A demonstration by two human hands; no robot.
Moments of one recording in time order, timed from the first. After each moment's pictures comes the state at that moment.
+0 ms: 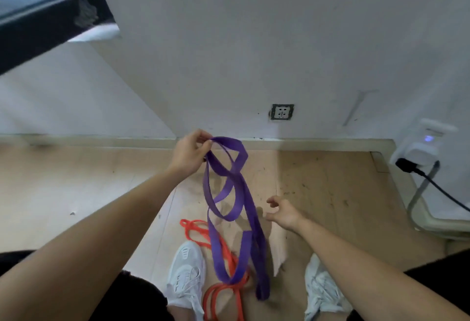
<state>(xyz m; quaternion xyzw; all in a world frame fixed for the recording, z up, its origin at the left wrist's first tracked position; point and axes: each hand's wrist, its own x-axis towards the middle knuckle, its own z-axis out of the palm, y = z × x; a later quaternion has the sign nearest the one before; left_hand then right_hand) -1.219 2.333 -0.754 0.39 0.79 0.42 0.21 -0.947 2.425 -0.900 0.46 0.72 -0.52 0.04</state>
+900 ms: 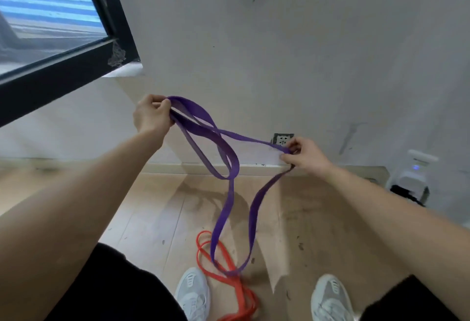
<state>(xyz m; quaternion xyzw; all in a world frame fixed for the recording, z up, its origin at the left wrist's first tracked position) -1.291 2.332 -0.605 0.18 0.77 0.61 0.07 -0.983 2.506 -0.692 0.39 0.77 -0.46 -0.22</state>
